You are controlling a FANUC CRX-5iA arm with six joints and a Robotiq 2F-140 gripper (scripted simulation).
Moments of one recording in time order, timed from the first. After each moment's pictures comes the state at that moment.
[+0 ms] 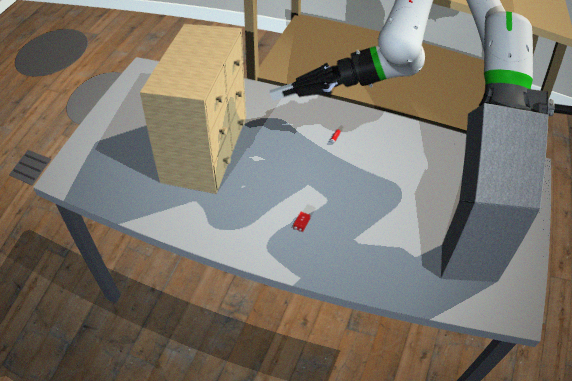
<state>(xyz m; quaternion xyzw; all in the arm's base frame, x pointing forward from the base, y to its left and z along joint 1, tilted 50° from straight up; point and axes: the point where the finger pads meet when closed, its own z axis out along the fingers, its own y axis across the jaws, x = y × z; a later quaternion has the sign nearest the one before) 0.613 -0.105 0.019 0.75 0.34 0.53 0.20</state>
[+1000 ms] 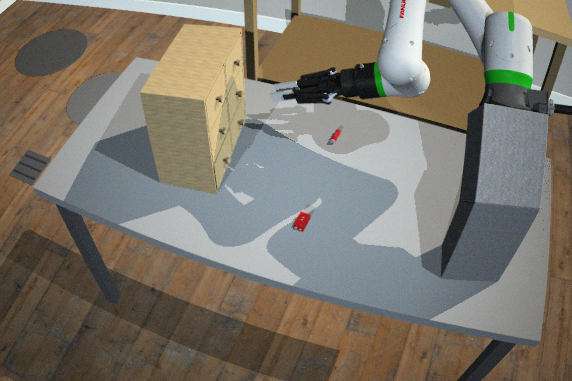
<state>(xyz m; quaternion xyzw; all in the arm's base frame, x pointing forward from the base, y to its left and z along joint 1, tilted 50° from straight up) 0.612 -0.113 0.023 0.70 0.32 0.57 0.28</state>
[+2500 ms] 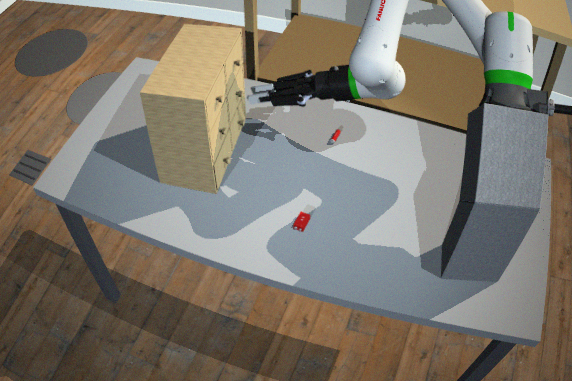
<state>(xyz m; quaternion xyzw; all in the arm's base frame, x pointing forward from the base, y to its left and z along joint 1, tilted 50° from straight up) 0.679 -0.112 0.011 0.70 0.32 0.57 0.28</state>
